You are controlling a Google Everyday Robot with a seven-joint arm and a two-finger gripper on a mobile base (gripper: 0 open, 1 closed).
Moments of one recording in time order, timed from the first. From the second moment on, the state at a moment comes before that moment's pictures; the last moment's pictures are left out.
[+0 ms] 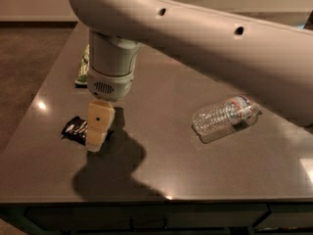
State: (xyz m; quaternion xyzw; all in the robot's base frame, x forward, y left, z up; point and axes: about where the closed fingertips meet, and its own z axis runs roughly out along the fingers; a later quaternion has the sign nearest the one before) arm 0.469 0.109 0.867 -0.65 0.75 0.08 0.09
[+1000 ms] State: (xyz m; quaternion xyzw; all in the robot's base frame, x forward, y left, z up) arm 0.465 0.149 0.838 -0.65 0.75 0.08 0.09
